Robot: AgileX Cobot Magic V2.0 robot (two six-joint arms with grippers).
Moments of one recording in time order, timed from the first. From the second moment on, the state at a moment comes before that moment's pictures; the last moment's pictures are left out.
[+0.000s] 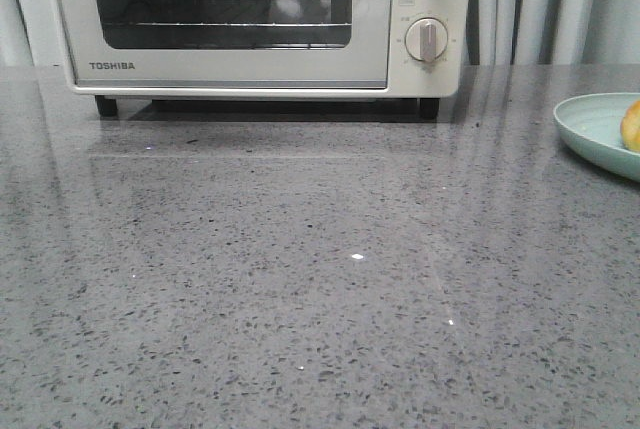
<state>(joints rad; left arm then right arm) -0.43 1.49 -1.19 -0.02 0.11 -0.14 0.08 0.73 -0.94 0.00 0.83 0.23</state>
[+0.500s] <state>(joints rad) -0.55 0.87 -0.84 -0.11 0.35 -0.14 0.08 0.70 -0.94 0.00 0.98 0.23</state>
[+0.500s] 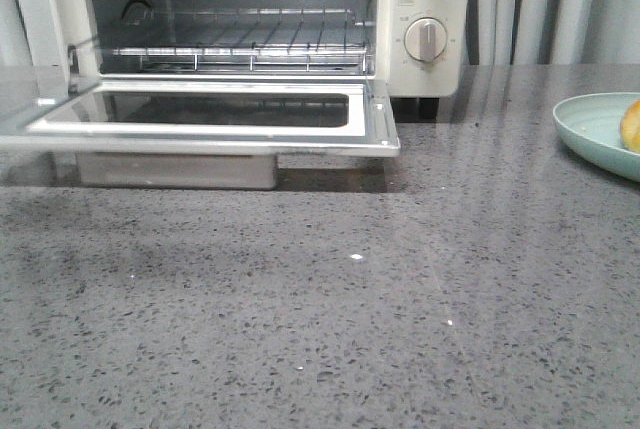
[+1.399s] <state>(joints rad) -0.35 0.15 -0.84 0.15 0.74 -0.19 0.08 1.05 -0.94 0.00 0.89 0.21</state>
